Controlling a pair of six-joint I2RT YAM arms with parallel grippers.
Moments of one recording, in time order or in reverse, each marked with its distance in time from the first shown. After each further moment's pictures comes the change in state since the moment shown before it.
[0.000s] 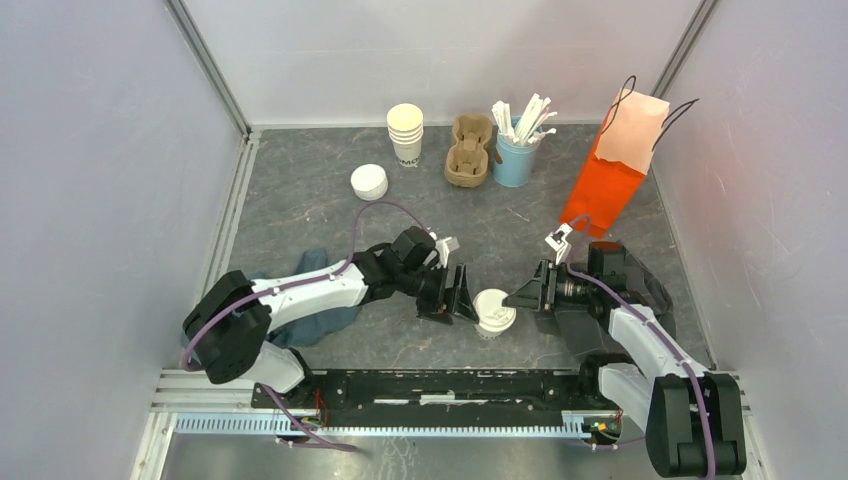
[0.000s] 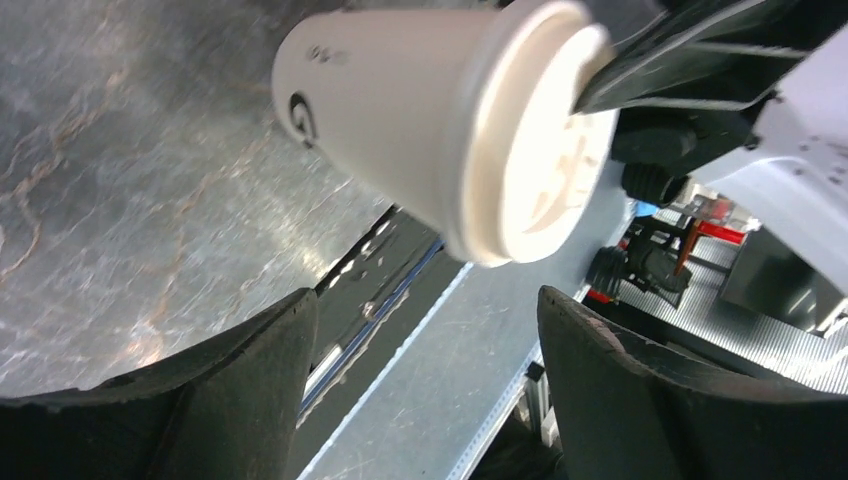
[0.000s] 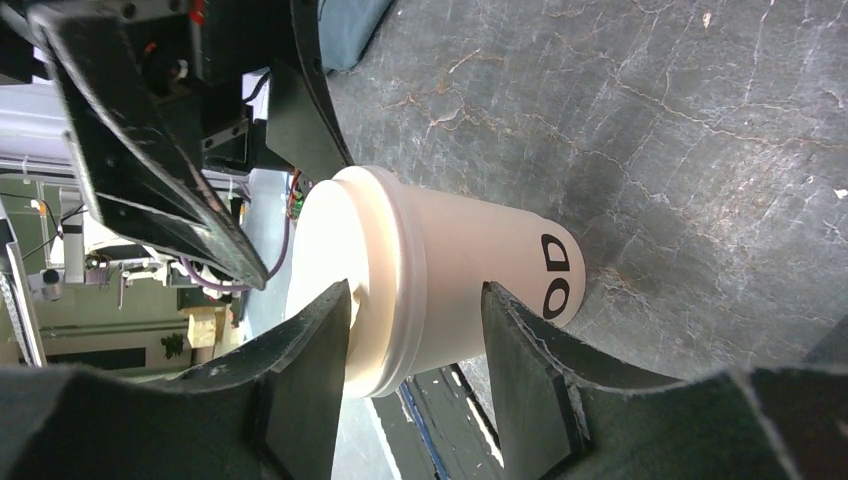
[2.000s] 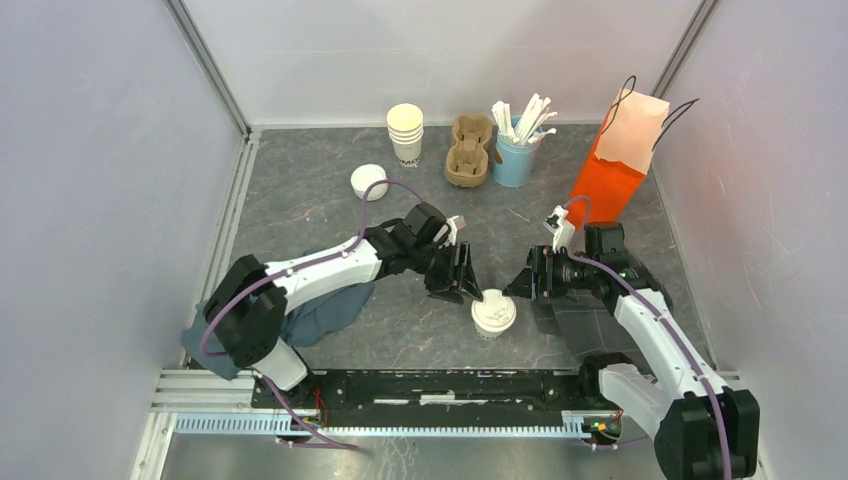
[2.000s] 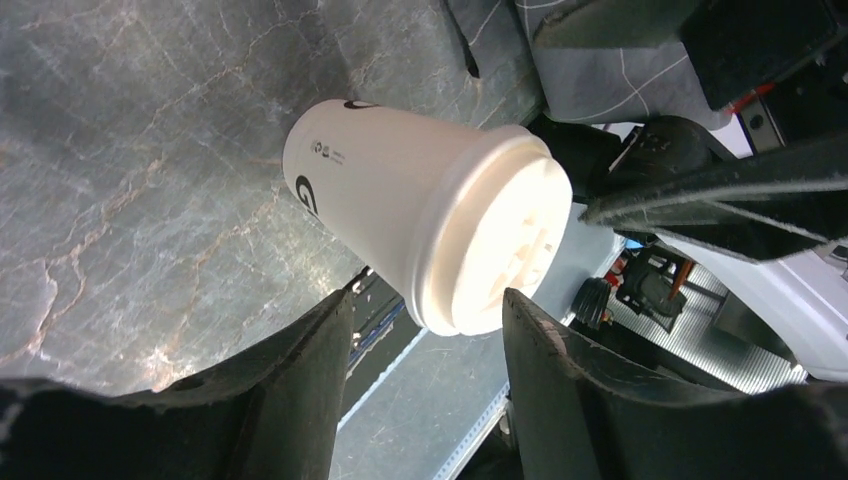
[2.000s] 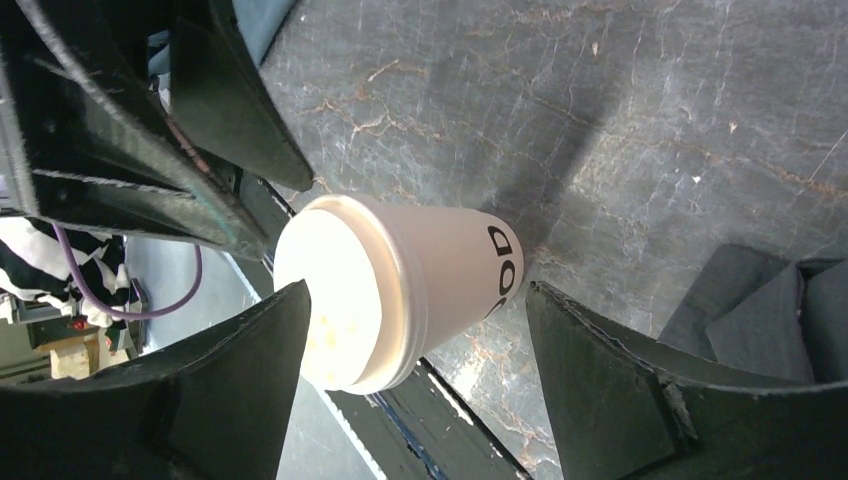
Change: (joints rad) left arm 0.050 0.100 0.230 -0.159 -0.015 0.014; right arm 0.087 -0.037 0.269 -0.388 0.287 -0.135
